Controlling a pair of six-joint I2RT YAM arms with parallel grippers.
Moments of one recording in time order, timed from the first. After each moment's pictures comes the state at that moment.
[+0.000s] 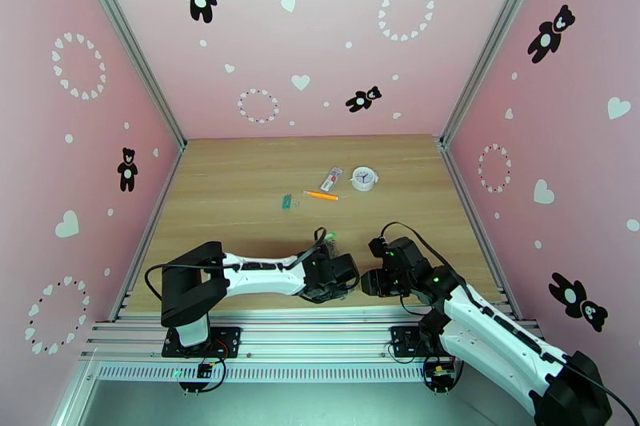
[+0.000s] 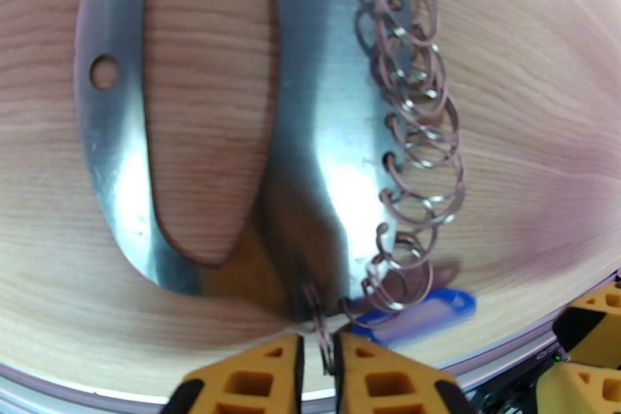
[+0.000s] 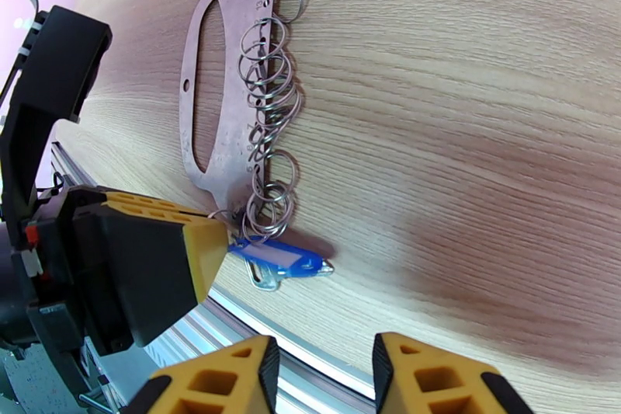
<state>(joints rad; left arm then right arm) -1.25 1.80 1.08 -0.51 -0.07 -1.46 0.57 0.77 0.36 -0.61 -0.39 0.53</state>
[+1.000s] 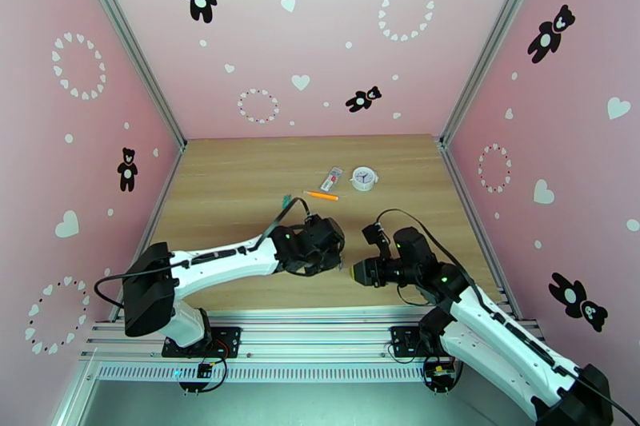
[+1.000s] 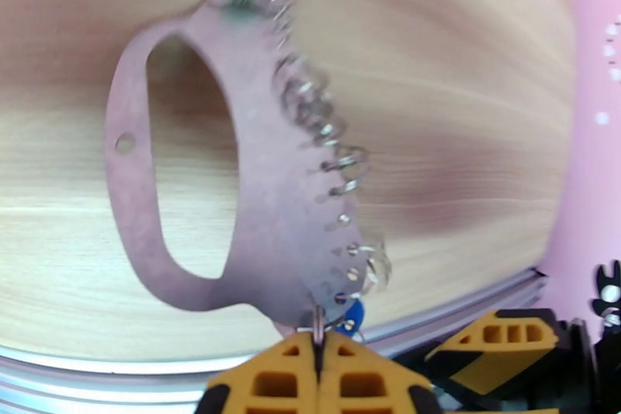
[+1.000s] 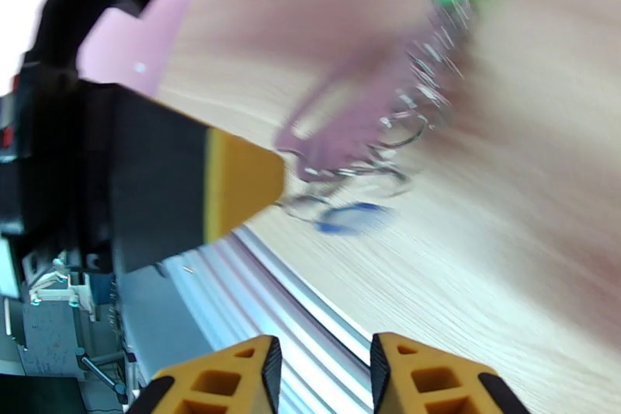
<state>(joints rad) -1.09 1.58 1.19 -0.60 -0.01 -1.32 0.57 0.72 0.50 -0.48 -0.59 0.53</state>
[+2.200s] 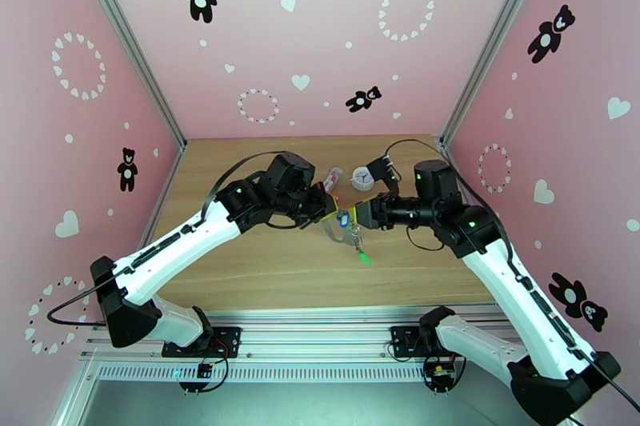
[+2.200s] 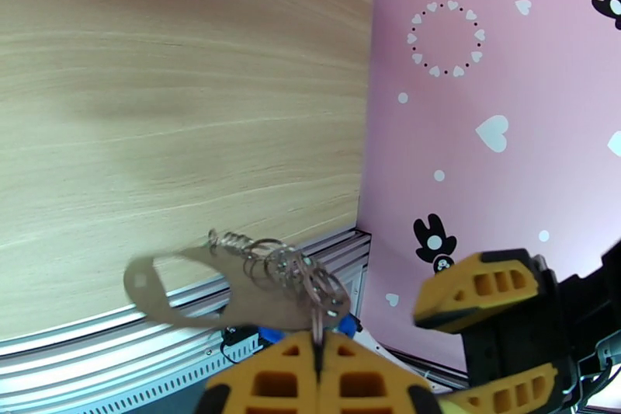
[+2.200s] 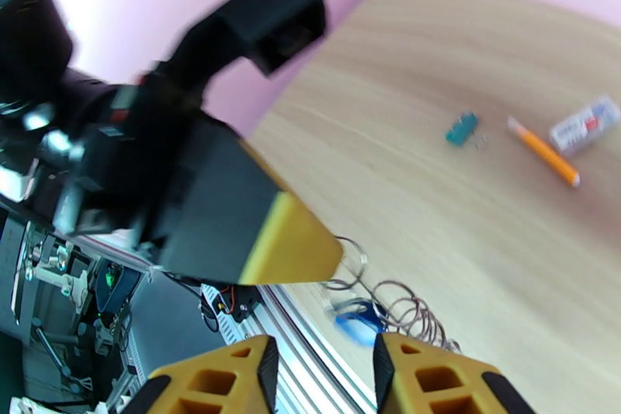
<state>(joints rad) -0.85 1.47 1.52 -0.71 0.34 -1.21 0.43 1.02 1.21 -0.76 -0.72 0.20</state>
